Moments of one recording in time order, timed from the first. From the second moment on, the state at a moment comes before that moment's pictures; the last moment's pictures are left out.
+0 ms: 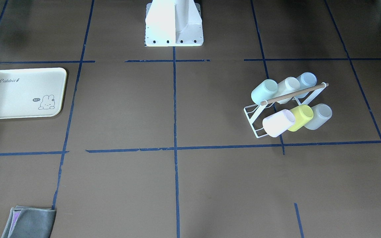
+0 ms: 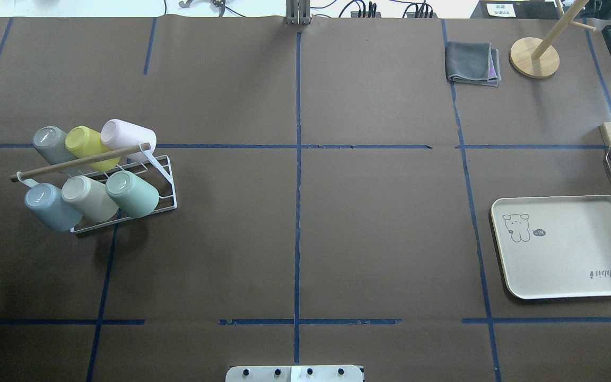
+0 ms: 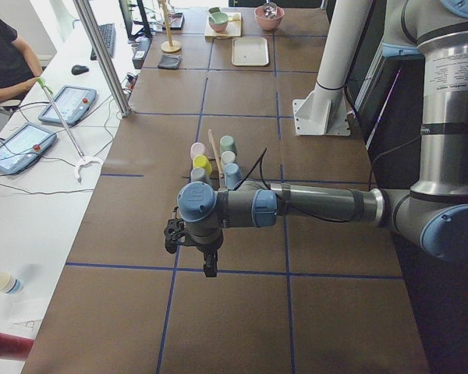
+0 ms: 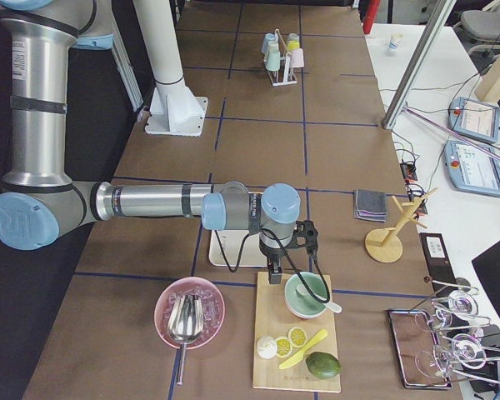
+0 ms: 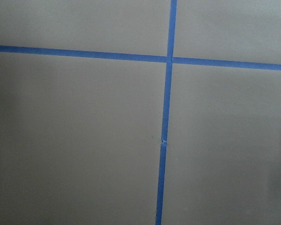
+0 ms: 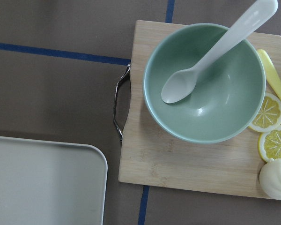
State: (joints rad) left arm -1.59 -1.50 -1.70 -1.45 -2.39 -0.01; right arm 1.53 -1.67 1.73 -1.61 2.34 -0.08
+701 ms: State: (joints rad) left arm -1.57 -1.50 -1.70 -1.46 -2.39 -0.01; right arm 1.53 -1.67 1.74 -1.62 2.35 -0.07
